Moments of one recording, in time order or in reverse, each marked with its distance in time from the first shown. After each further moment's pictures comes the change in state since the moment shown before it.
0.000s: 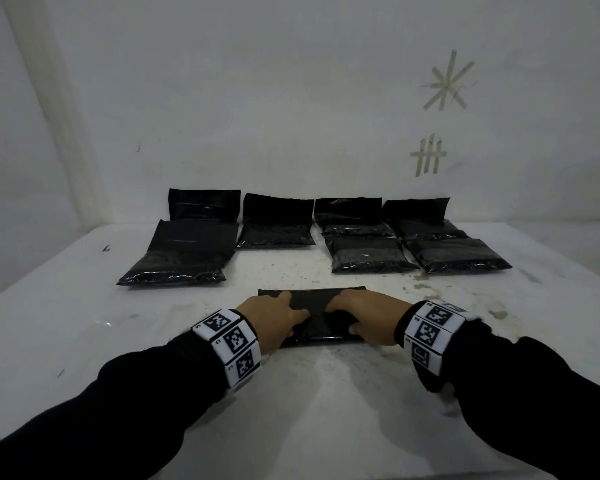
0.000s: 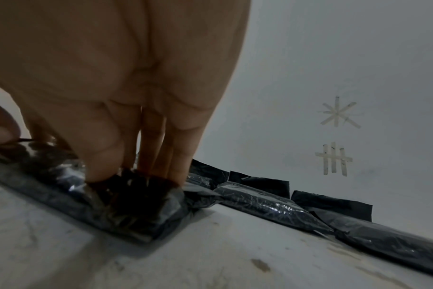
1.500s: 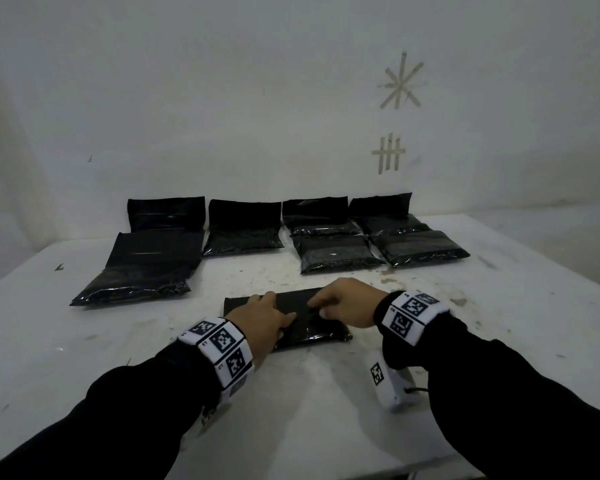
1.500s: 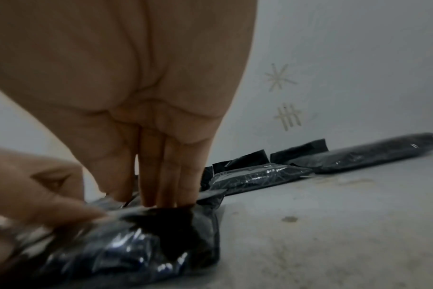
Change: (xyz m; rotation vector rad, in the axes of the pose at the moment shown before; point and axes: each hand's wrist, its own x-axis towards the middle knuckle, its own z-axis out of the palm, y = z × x) left_hand 0.023 0.021 -0.006 -0.129 0.007 -0.006; right_hand -0.009 0.018 -0.010 0.341 0.068 0.121
